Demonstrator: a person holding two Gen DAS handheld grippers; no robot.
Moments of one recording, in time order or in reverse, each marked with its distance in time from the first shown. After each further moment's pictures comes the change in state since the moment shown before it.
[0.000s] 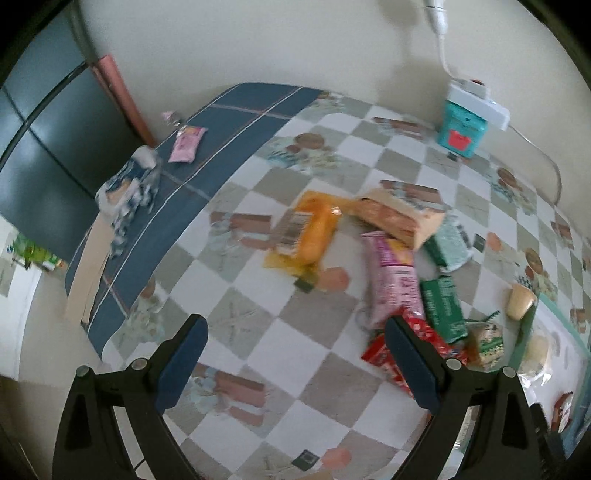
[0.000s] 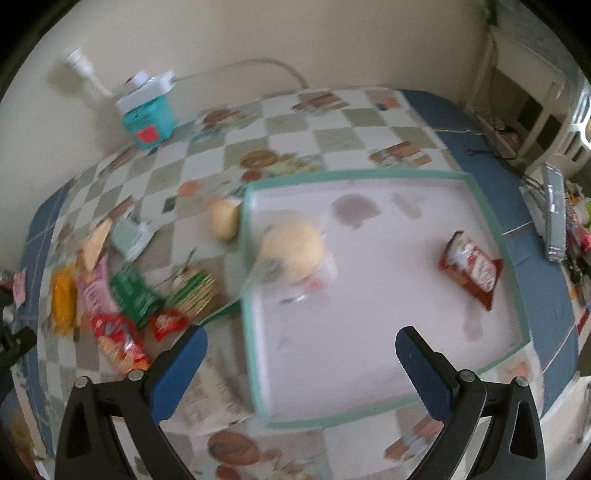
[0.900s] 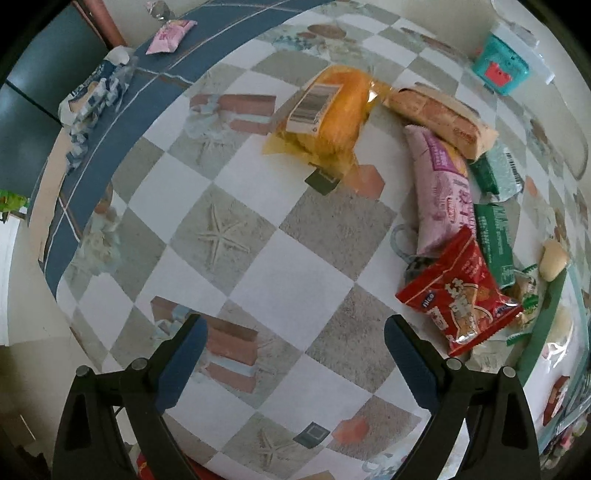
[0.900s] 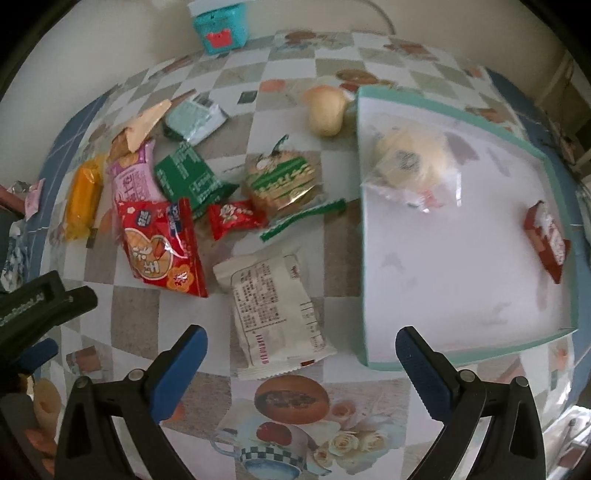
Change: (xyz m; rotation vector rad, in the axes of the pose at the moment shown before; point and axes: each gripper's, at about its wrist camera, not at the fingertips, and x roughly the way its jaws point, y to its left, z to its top) left arm 0.082 0.013 -0.032 -0.049 0.327 -0.065; right arm 0.042 0.058 -0.046 -0.165 0.197 0.088
